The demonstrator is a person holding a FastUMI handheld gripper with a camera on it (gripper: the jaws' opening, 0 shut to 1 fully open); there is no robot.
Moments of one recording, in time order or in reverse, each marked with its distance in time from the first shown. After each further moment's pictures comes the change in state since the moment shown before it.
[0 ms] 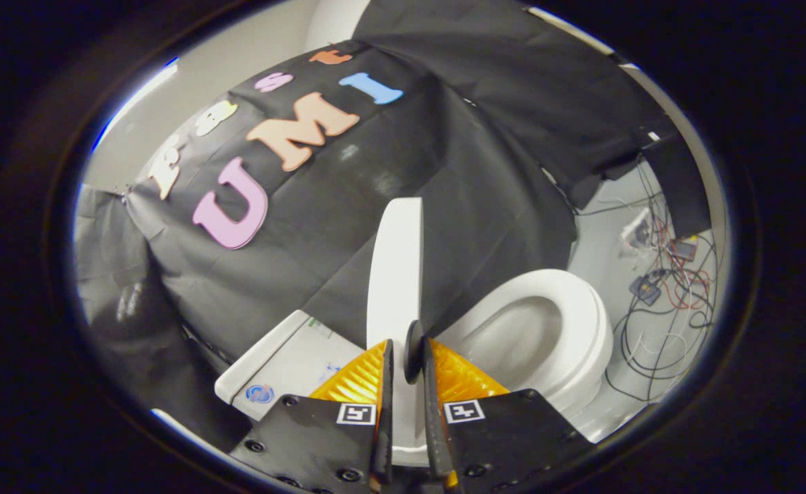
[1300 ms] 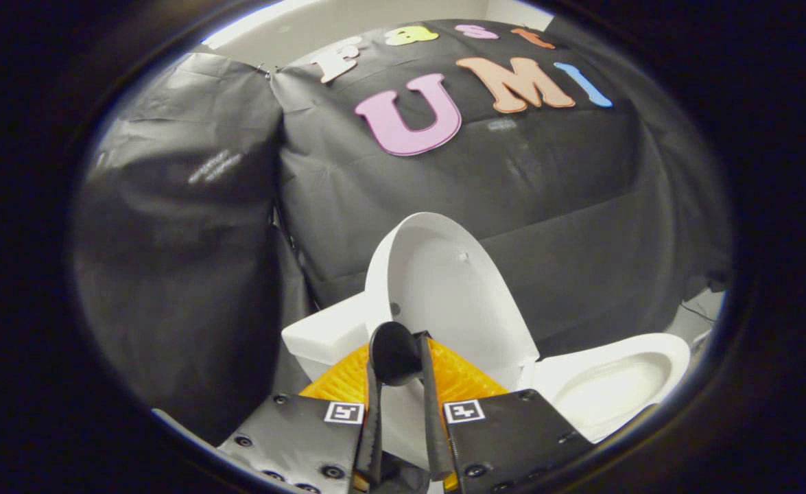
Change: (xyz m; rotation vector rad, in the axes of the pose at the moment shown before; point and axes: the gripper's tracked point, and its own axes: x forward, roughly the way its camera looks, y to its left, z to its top) arm 0.036 0.231 -0.120 -0.509 0.147 0.391
